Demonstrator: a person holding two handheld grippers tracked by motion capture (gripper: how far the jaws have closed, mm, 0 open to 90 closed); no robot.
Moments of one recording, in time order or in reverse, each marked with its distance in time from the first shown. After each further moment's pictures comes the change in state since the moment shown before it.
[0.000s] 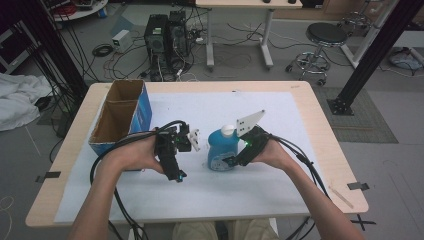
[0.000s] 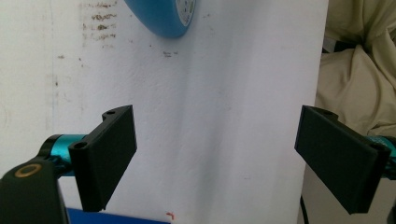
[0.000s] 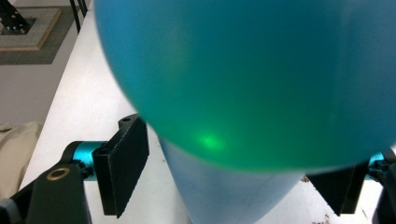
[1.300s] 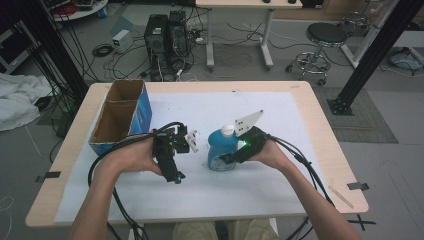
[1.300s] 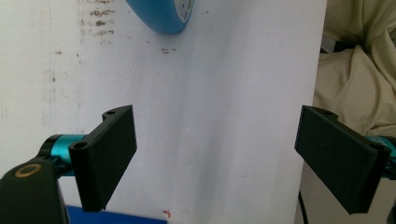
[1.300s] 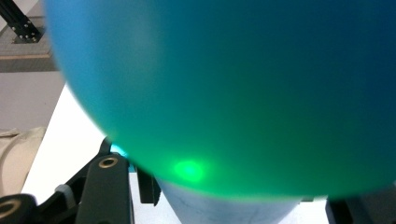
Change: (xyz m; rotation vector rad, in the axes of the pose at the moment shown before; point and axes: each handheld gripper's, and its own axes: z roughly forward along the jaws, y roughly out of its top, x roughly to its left) left arm -0.002 -0.004 -0.001 -0.004 0.006 -0.002; right arm -0.004 -0.003 0.007 -0.026 0.033 0.018
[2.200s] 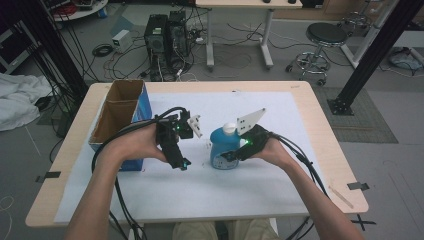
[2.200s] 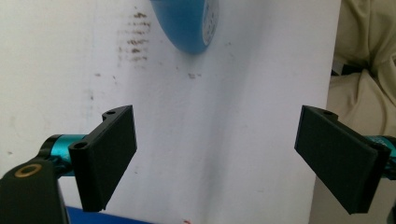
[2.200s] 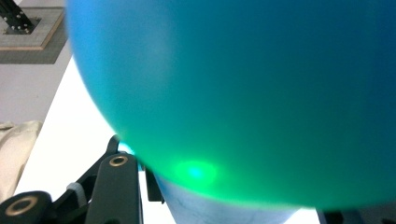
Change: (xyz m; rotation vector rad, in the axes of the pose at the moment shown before) left arm 0.021 0.021 -0.025 -0.073 0.039 -0.014; right arm -0.001 0.006 -0.012 0.009 -0.022 -0.035
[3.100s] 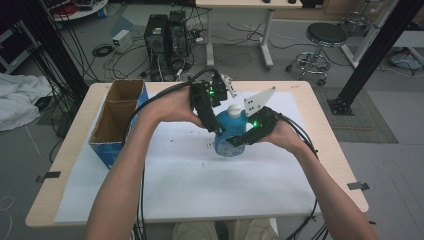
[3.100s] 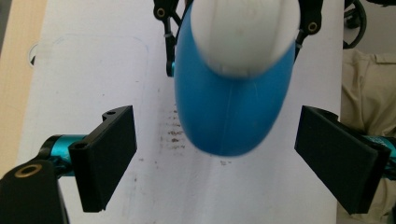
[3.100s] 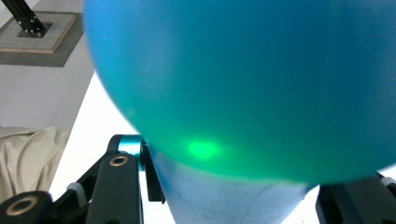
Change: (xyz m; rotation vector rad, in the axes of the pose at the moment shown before) left arm 0.050 0.085 -0.009 -0.116 -0.027 -0.003; right arm -0.013 0.040 -0.041 -0.014 0.025 -0.047
